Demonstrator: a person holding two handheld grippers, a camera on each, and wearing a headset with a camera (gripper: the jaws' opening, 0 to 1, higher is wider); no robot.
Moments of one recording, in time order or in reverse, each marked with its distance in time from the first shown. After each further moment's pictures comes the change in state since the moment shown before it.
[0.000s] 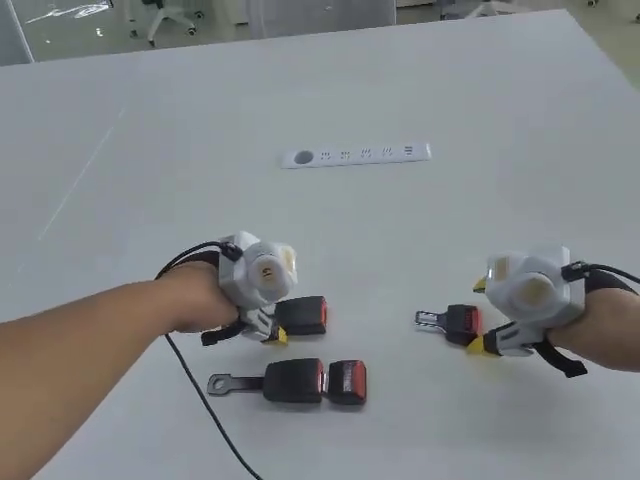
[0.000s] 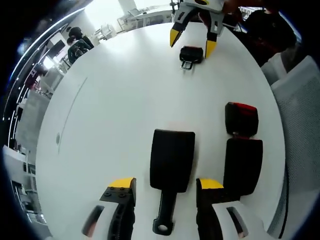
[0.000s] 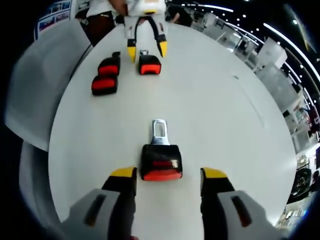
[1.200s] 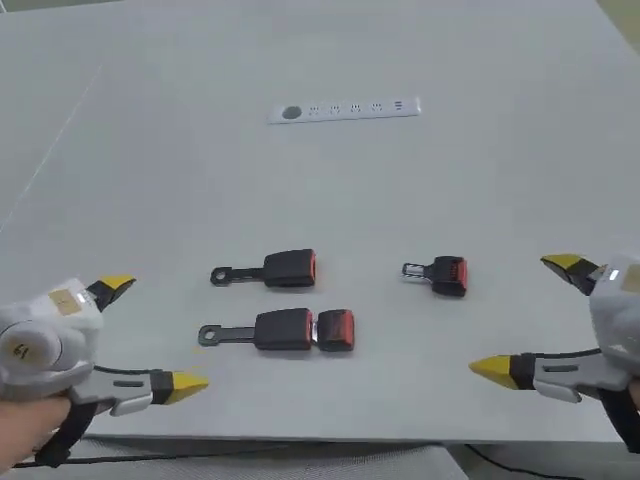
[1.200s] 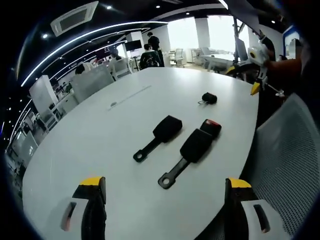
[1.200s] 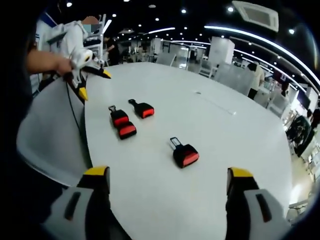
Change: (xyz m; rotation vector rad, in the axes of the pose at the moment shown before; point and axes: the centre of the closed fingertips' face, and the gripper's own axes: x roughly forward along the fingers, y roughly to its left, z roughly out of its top) left arm -0.131 -0.095 -0.071 -0.499 -0.325 0.276; right arm -0.105 0.068 0.018 0.403 -0.302 -0.200
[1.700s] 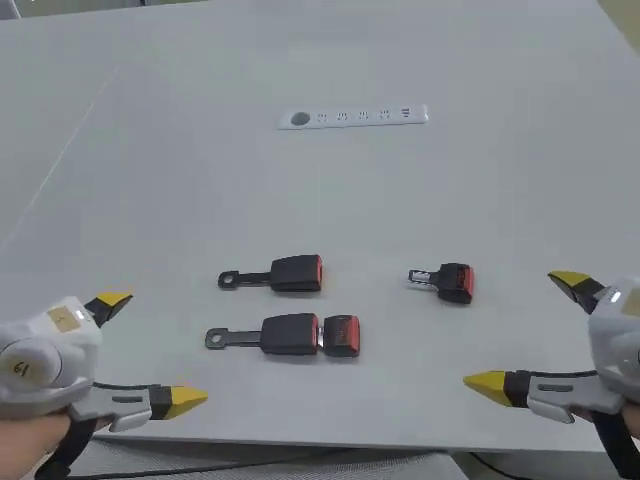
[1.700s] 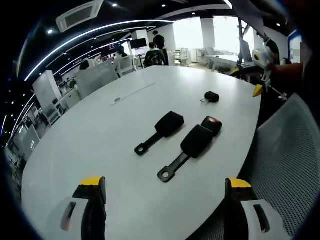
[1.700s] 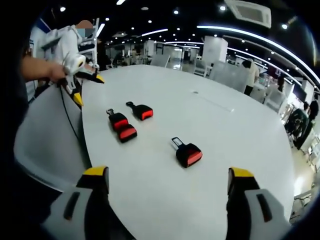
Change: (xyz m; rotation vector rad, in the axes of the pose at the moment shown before) left arm -0.005 0.000 -0.009 -0.039 0.004 0.029; right arm 0.008 0.004 -0.003 0.060 -0.011 -0.027
